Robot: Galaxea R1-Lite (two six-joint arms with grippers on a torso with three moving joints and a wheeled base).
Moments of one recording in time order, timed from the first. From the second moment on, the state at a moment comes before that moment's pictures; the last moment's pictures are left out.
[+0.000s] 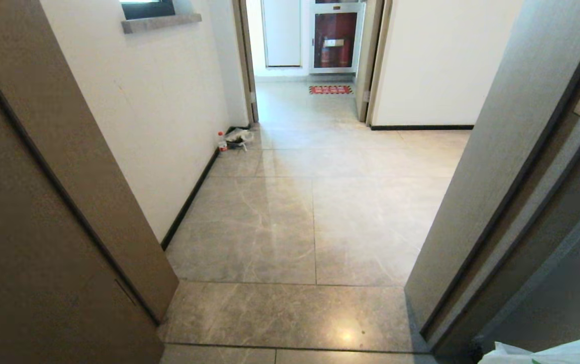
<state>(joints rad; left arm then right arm) 0.00 0.00 0.00 0.00 0.00 -0.04 0.00 0.00 0.00 -0.11 0.00 0.00</state>
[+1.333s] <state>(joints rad) 0.00 0.00 0.00 0.00 0.00 -0.04 0.00 0.00 0.00 -0.11 0.00 0.00</state>
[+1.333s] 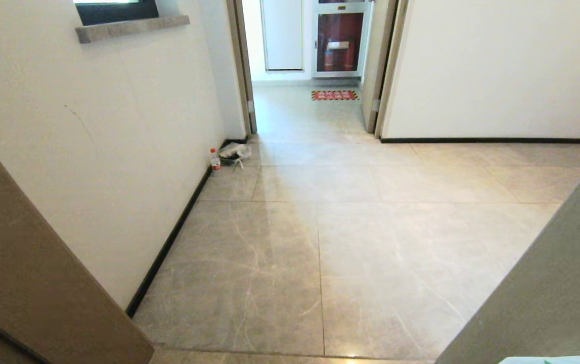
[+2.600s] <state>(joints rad) 0.00 0.00 0.00 0.00 0.00 -0.03 0.00 0.00 0.00 -0.11 0.00 0.00</state>
